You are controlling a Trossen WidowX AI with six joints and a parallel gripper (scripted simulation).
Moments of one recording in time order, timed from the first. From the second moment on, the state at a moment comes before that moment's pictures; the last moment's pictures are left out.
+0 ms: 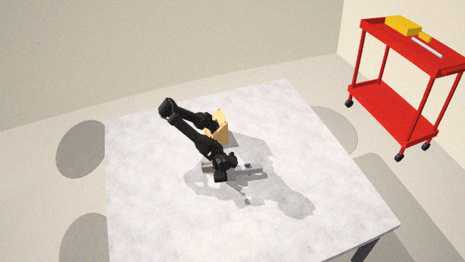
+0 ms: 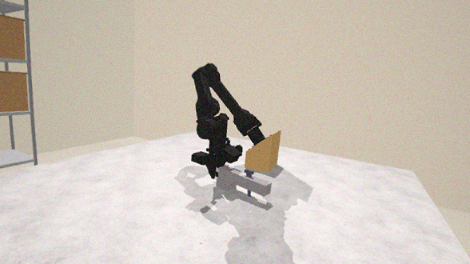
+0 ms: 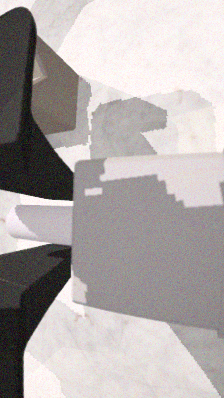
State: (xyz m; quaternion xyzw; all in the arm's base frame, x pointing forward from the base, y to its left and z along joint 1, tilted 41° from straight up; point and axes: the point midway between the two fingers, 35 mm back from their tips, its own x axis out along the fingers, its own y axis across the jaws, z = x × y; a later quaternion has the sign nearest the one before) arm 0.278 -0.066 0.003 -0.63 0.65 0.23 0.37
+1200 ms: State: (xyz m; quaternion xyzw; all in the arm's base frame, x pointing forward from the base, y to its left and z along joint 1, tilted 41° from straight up) arm 0.272 -0.090 0.023 -0.63 0.65 0.23 0.36
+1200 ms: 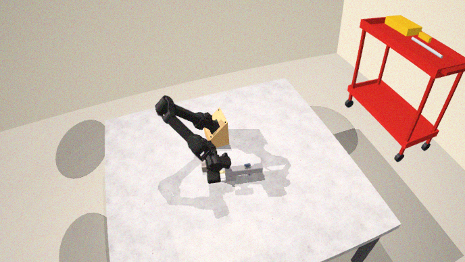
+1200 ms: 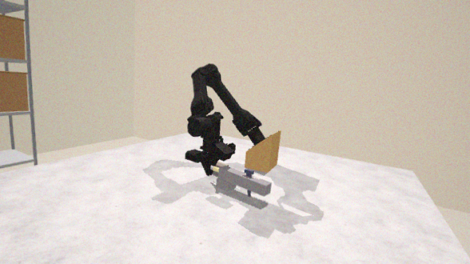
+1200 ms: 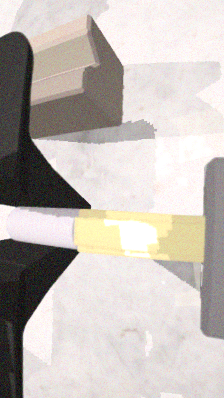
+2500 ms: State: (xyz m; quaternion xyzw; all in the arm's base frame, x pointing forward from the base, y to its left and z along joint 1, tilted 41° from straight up) arm 0.273 -0.090 0.020 -0.63 0.65 0.23 0.36
